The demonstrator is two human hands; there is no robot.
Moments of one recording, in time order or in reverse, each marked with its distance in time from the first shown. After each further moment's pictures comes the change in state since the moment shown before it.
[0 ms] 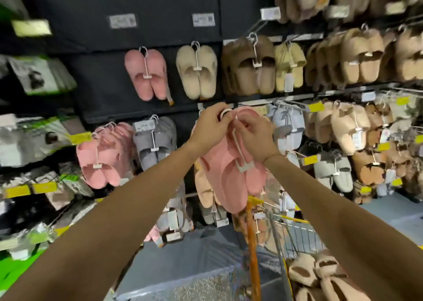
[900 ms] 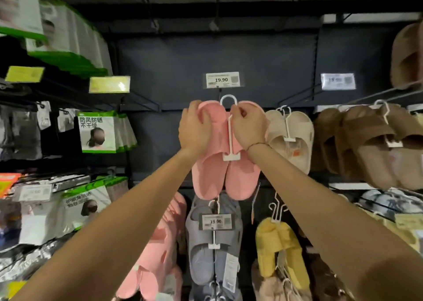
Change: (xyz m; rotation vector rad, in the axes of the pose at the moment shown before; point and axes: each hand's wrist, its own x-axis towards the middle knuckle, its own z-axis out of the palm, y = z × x) left_hand 0.249 -0.253 -0.261 0.287 0.580 -0.126; right_hand 0.343 -0.074 0.340 0.121 0.229 -0.051
